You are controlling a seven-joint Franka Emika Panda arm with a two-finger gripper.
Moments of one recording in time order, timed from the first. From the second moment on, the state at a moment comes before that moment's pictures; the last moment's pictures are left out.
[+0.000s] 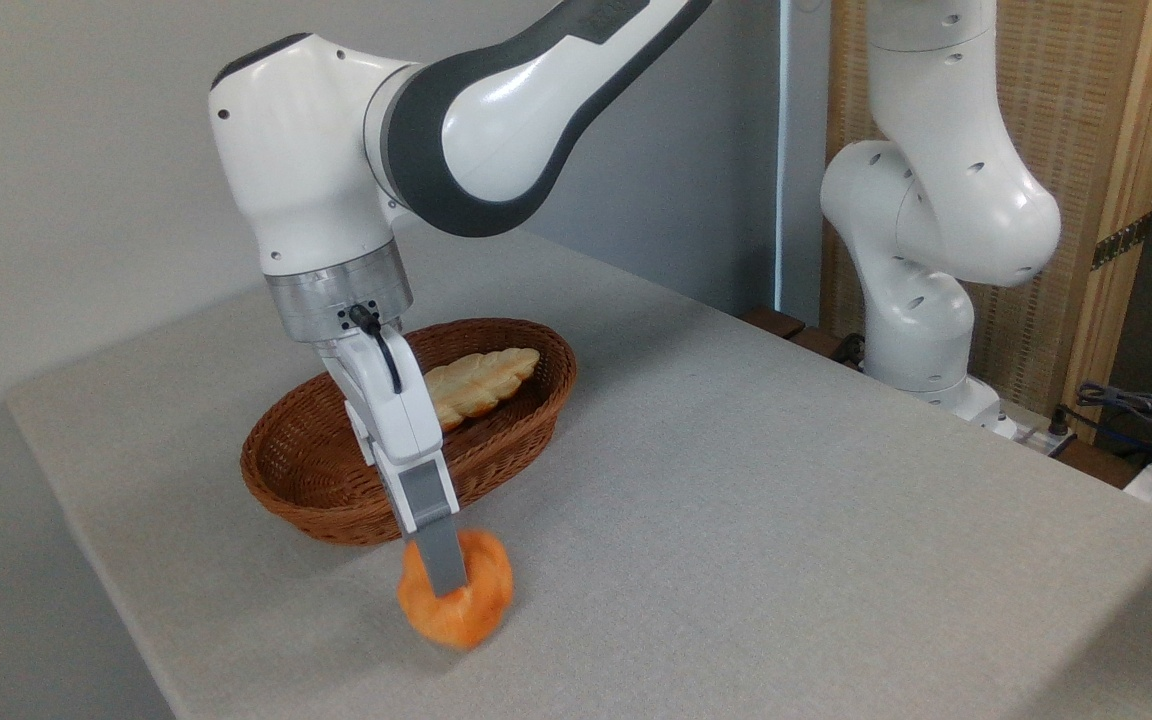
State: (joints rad) arm -0.07 0.17 -0.05 -1.79 0.23 1.96 0.79
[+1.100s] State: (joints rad) arm 0.01 0.05 -0.06 -1.56 -0.07 1.62 0.69
